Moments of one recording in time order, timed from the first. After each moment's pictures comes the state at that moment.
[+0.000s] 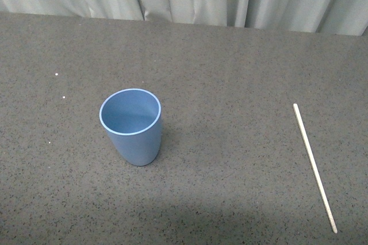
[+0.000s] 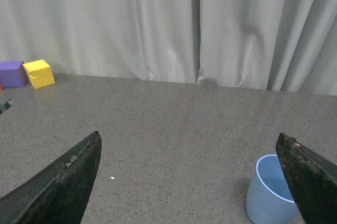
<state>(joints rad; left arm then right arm) 0.00 0.00 0.02 0.00 0.00 0.00 0.10 0.18 0.04 0.05 0.28 -0.19</state>
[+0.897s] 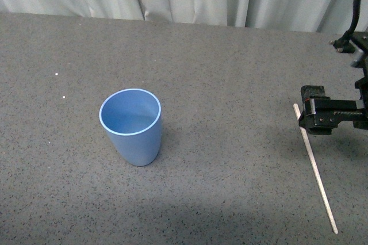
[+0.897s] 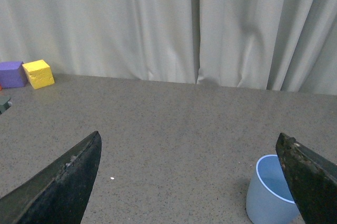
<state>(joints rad) 0.00 0.00 0.02 0.00 0.00 0.00 0.14 1.88 0.84 -0.04 -0.04 0.10</state>
